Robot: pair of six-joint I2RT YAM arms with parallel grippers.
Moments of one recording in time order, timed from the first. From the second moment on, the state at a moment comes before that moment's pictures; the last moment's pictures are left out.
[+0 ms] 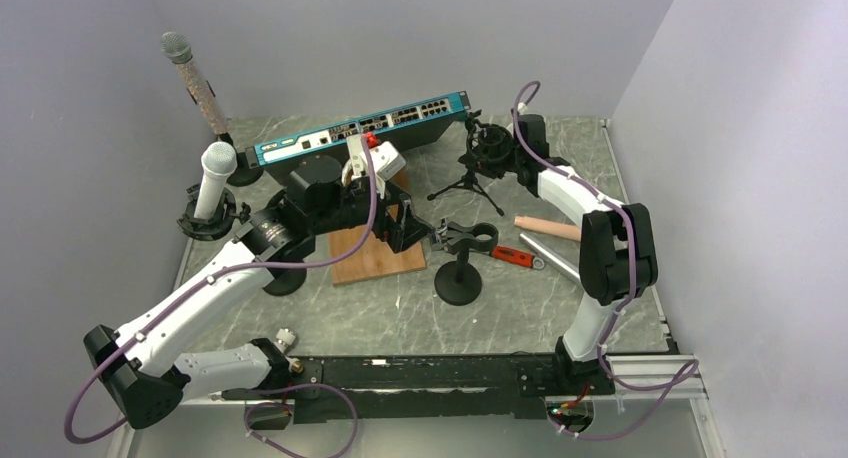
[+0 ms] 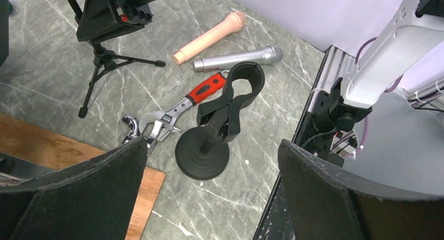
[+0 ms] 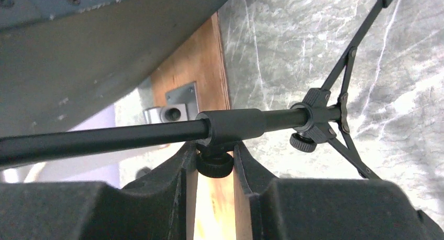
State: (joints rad) left arm -0.76 1.11 1.18 -0.30 0.38 -0.15; right arm 0.22 1.79 1.26 -0.02 -0.35 0.79
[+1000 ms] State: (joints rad) left arm -0.76 1.14 1.18 -0.30 0.39 -0.15; right arm 0.18 1.77 0.79 0.59 -0.60 1.04
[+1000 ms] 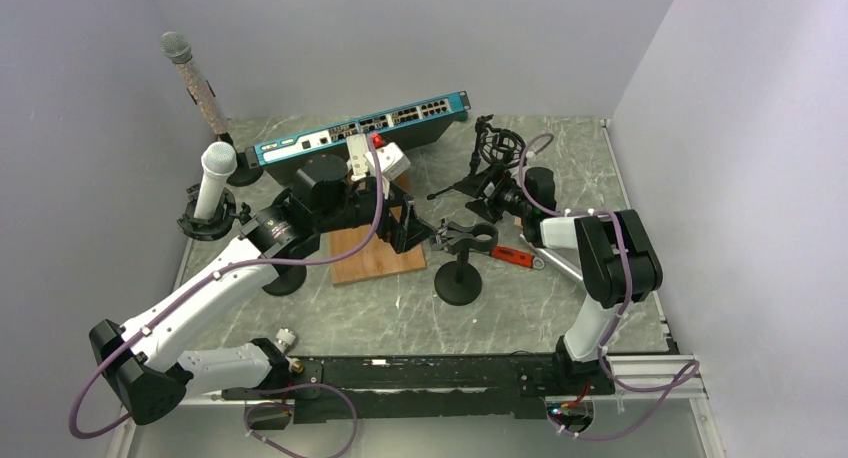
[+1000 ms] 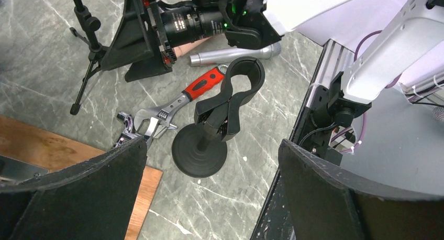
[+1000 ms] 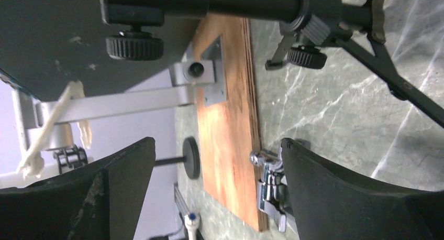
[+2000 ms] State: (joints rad) left arm -0.73 1.12 1.18 -0.30 0.42 -0.17; right arm 0.19 1.80 0.87 0.74 -0.33 1.24
